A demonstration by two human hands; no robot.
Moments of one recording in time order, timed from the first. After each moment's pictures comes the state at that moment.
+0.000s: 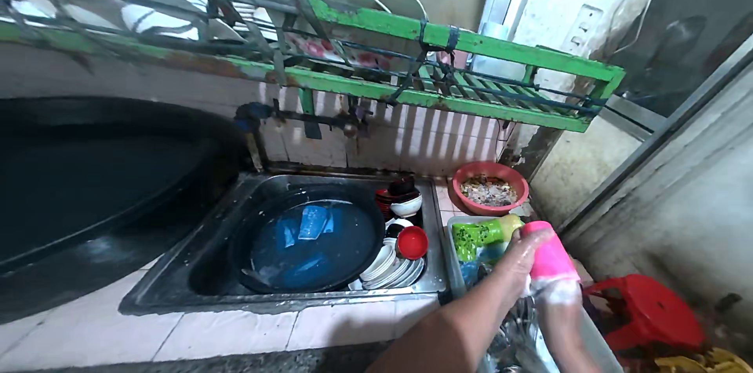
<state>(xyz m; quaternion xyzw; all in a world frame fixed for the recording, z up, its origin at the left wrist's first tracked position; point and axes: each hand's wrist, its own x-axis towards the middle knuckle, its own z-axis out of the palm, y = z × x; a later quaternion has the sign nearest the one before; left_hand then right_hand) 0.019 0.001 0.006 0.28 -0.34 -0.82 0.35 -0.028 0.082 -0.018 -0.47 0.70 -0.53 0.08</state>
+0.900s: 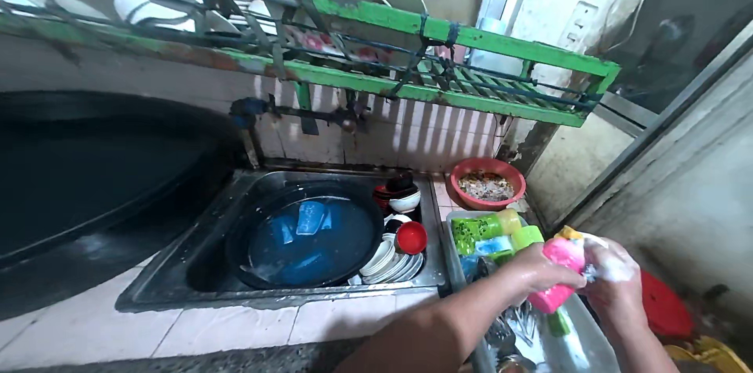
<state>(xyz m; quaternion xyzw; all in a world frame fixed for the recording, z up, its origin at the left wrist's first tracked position) 0.043 0.021 0.033 0.28 -0.64 -0.69 0.17 -0.088 0.083 0.040 -0.39 0.74 -0.54 0.11</state>
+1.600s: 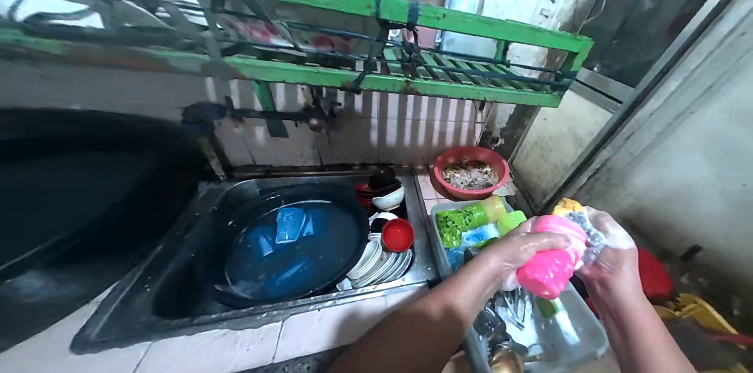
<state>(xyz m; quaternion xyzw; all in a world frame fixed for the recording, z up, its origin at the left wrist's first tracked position) 0.052 0.022 0.043 0.16 -0.48 -0.84 0.20 -0.089 0.080 0.047 -0.33 0.53 -0.74 0.24</state>
